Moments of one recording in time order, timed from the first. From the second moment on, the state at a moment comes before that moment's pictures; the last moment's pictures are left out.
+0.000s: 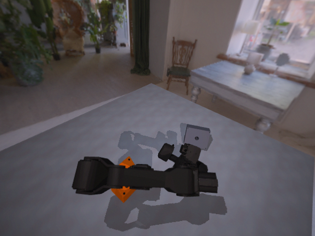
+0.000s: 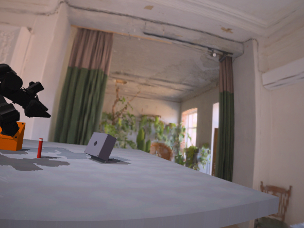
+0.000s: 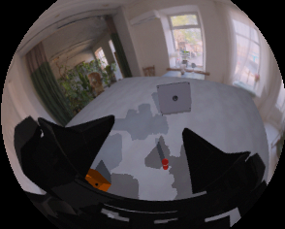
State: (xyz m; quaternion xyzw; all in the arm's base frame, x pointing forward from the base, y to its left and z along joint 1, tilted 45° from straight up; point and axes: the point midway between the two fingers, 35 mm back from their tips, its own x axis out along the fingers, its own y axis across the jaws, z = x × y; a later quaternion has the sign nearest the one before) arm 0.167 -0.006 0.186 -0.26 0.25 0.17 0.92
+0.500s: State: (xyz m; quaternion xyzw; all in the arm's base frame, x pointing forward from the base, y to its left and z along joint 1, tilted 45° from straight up) arm 0.162 -0.017 0.149 -0.16 0.47 0.14 0.86
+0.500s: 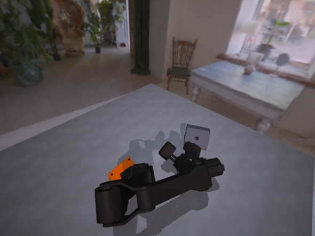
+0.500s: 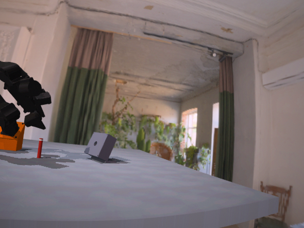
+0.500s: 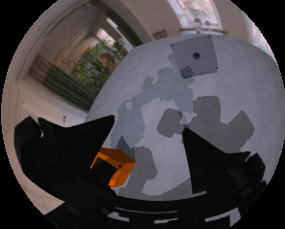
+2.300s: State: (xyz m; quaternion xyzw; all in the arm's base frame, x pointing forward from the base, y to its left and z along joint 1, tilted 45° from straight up) arm 0.189 -0.040 0.156 -0.32 0.64 -0.22 0.67
